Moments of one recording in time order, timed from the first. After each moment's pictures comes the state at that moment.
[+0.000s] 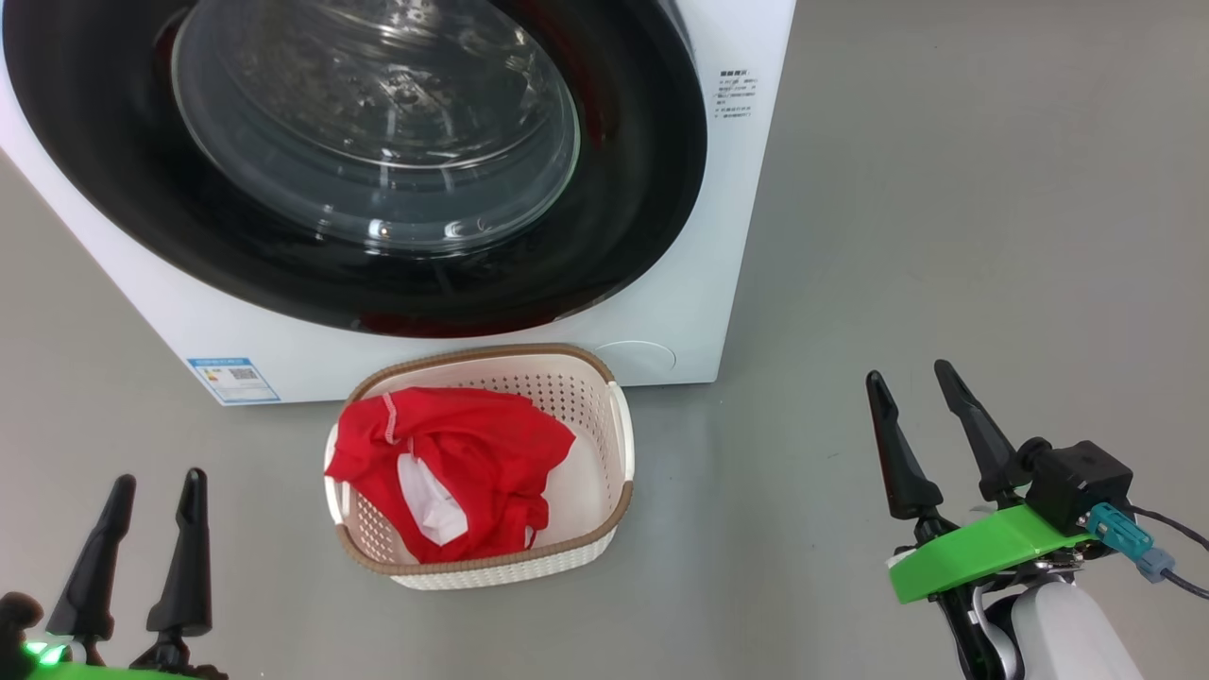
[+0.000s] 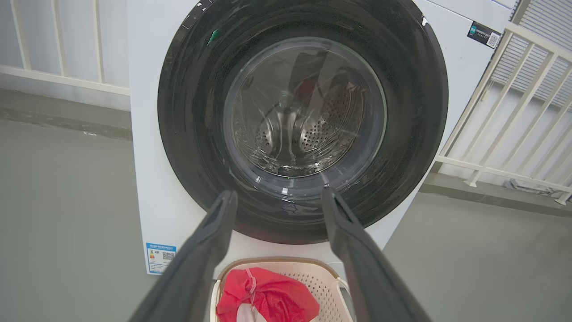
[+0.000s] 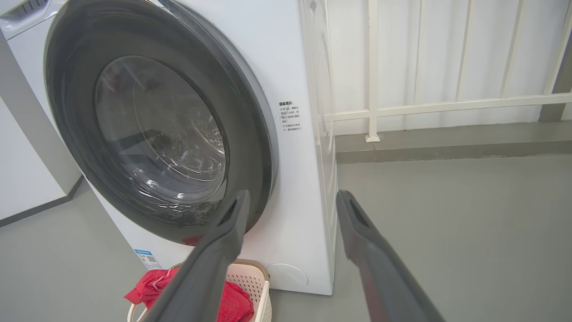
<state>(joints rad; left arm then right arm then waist) 0.00 0.33 -0.09 0.05 -0.64 -0.13 -0.25 -0.22 -0.06 0.02 0.23 0.24 0.13 -0.26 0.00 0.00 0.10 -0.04</state>
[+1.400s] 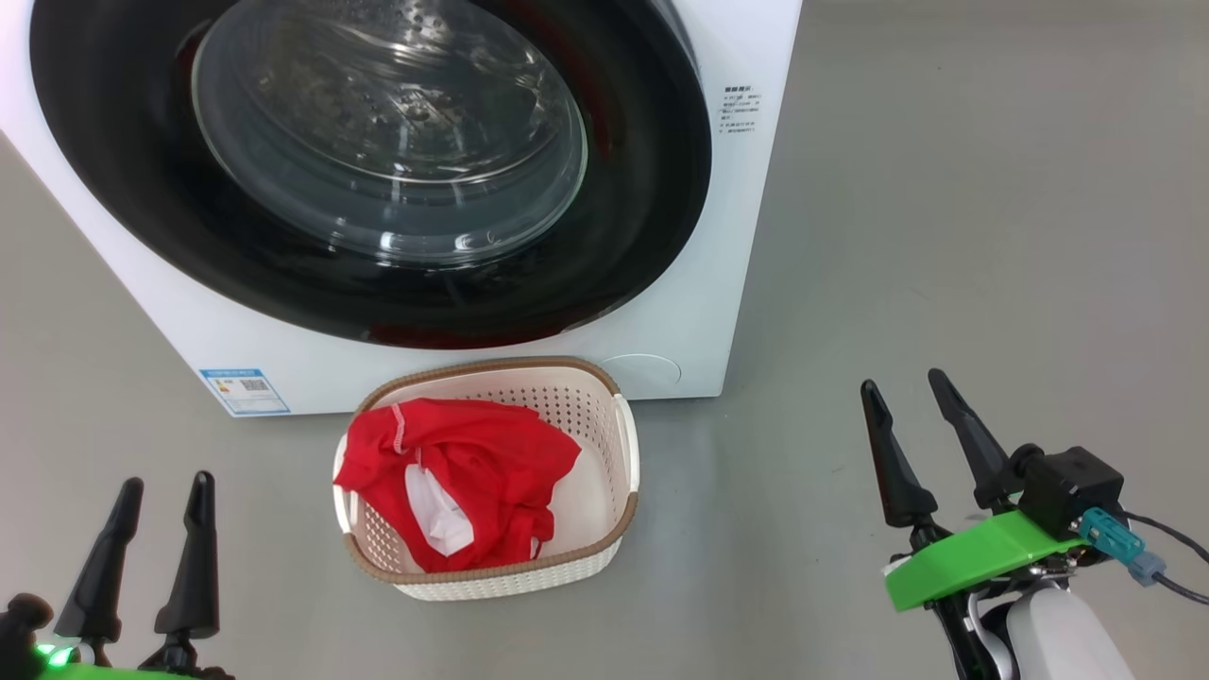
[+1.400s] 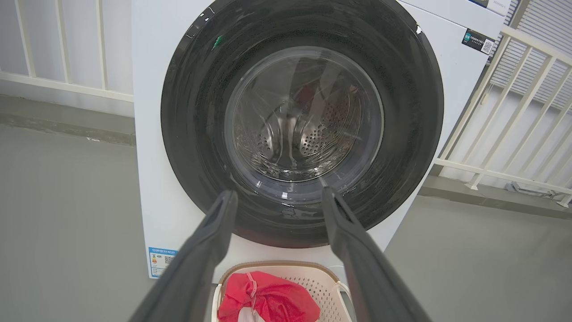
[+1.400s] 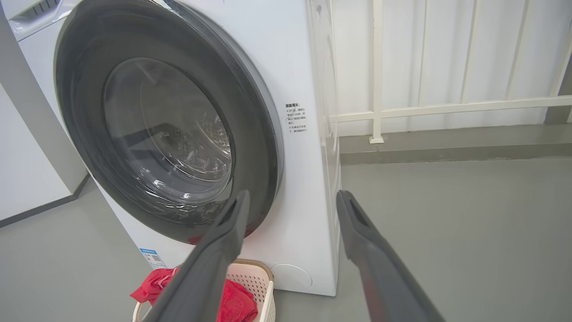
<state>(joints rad) 0.00 0.32 -0.10 0.05 -0.63 -0.12 -0.25 -0.22 -0.06 0.03 0.24 0.24 0.13 -0.26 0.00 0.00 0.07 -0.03</state>
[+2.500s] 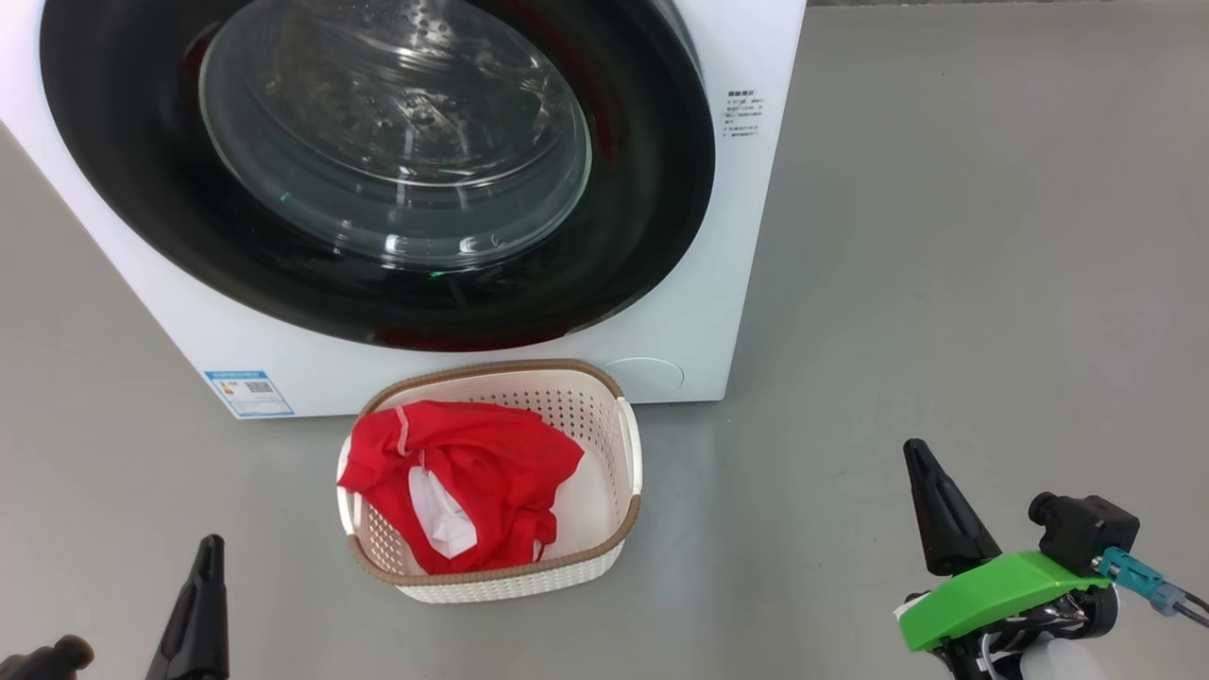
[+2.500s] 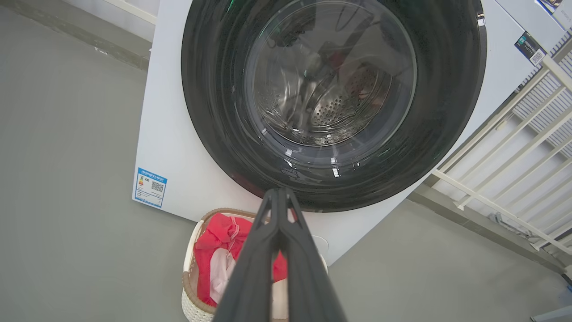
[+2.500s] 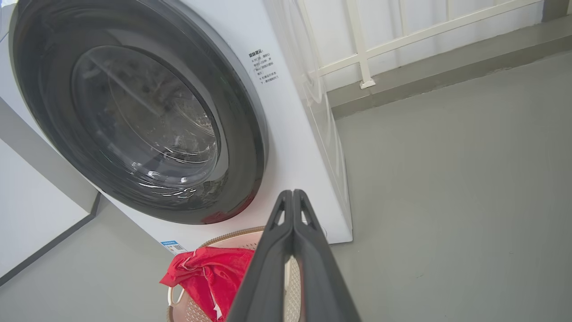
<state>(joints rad) 0.04 0.23 -0.10 0.13 -0.78 -0.12 -0.20 -0.15 -0.06 0.01 0.31 0.44 0.13 -0.20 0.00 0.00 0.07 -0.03</state>
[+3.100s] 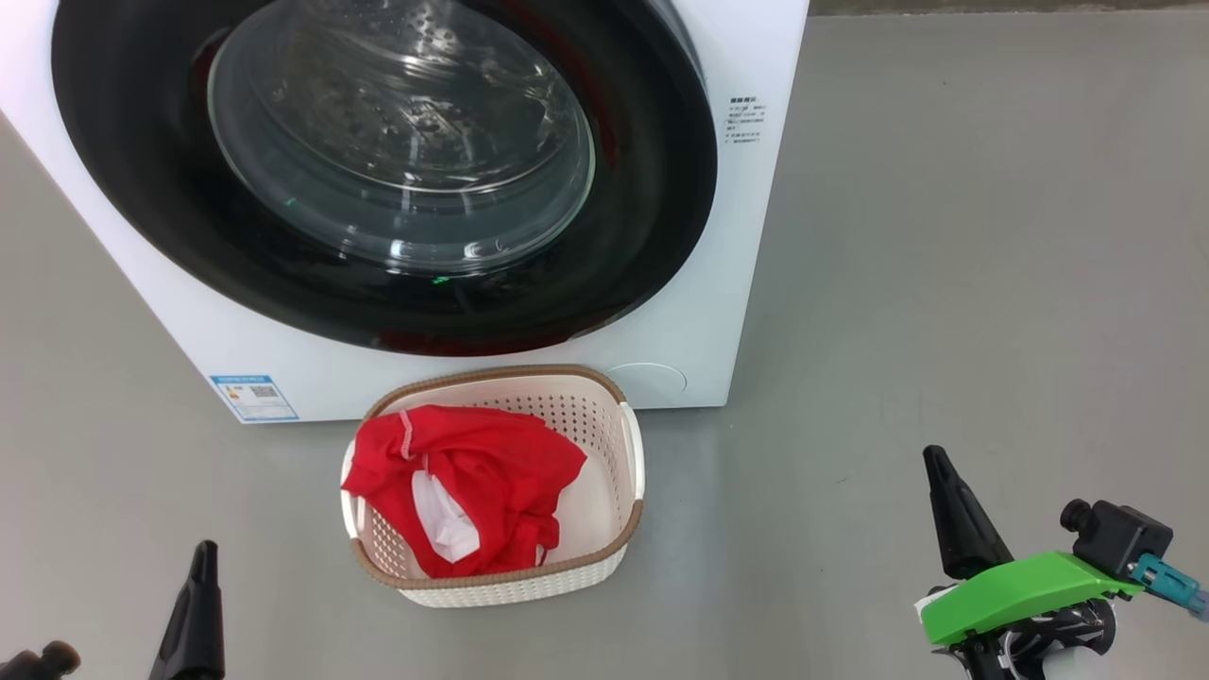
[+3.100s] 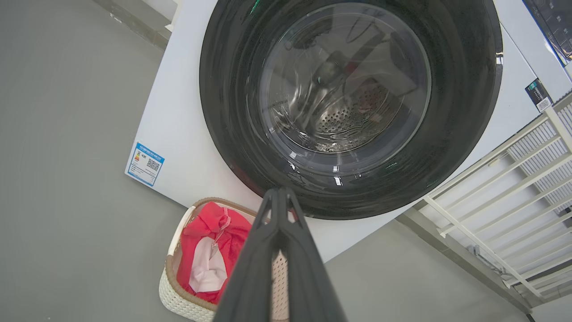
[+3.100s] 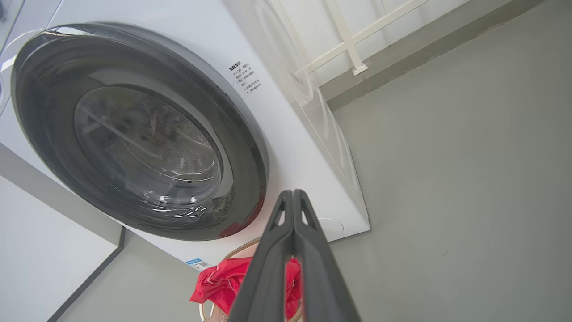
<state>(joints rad) 0.03 0.20 -0.07 0.16 -0.92 -0.12 -0.15 -0.14 -0.06 -0.01 0.31 0.63 0.13 -0.15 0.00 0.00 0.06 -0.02</state>
